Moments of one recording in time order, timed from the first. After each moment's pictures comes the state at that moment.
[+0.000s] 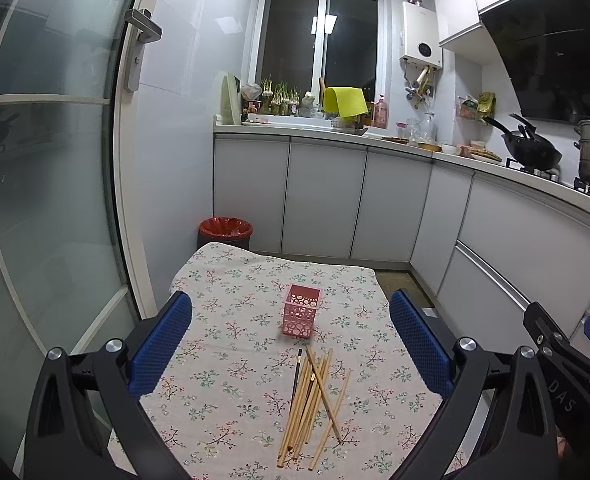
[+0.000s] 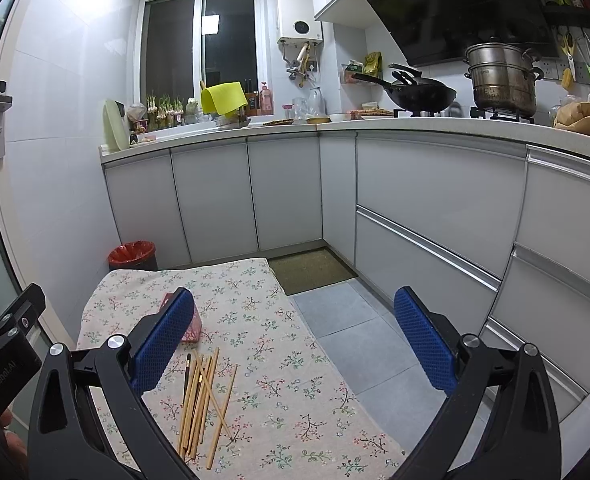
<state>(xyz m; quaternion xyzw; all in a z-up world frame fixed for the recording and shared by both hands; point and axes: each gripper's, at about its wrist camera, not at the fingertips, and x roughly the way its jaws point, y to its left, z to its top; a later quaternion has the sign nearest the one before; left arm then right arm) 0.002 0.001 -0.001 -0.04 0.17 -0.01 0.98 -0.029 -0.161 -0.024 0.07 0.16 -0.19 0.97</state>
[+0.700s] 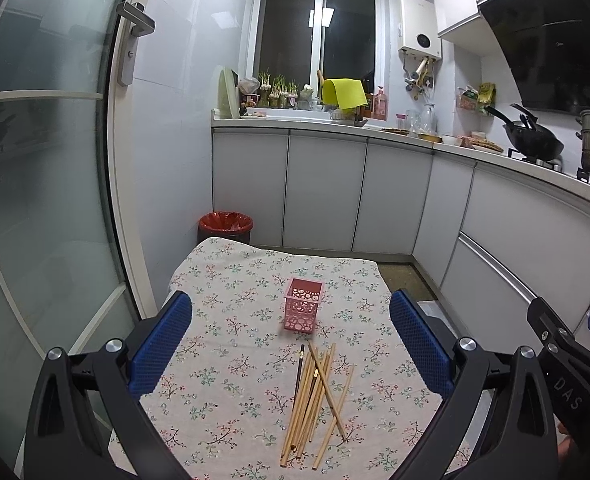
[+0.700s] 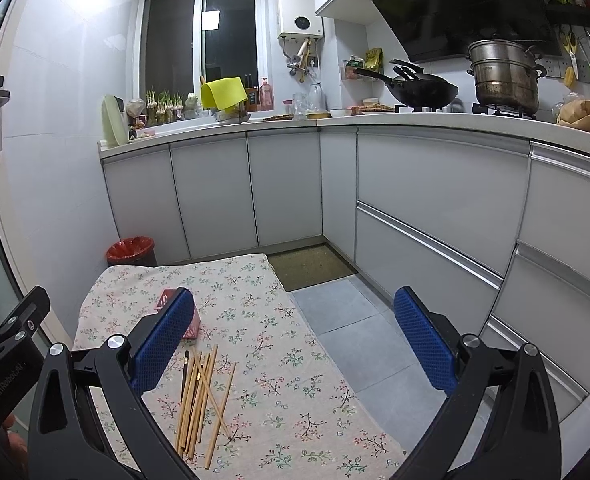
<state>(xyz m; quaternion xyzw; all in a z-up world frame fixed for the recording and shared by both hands) 0.013 0.000 -0.010 -0.03 0.19 -0.01 0.98 -0.025 -0.167 -0.026 0.07 0.17 -0.19 0.96</state>
